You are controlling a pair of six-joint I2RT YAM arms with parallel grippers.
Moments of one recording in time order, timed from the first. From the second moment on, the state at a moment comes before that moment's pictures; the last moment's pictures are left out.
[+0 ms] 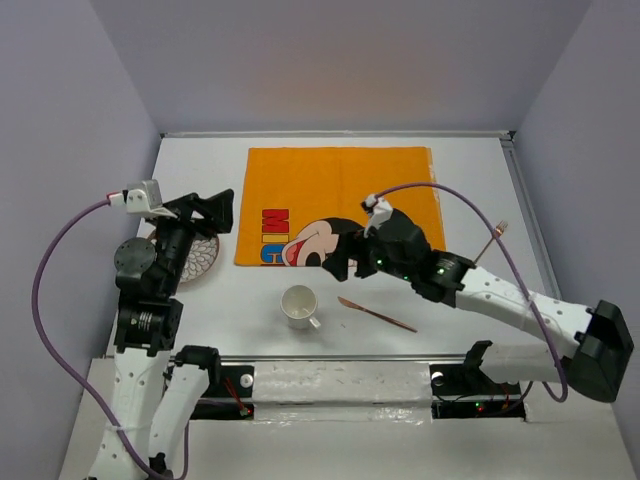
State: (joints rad) left arm -0.11 0.58 0.82 -0.10 0.10 -0.48; right arm 0.85 1.13 0.86 -0.14 0.04 0.57
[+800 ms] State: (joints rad) left arm -0.19 0.49 0.70 -0.20 0.00 -0.33; right arm 1.13 1.59 1.11 -0.32 0.21 0.54
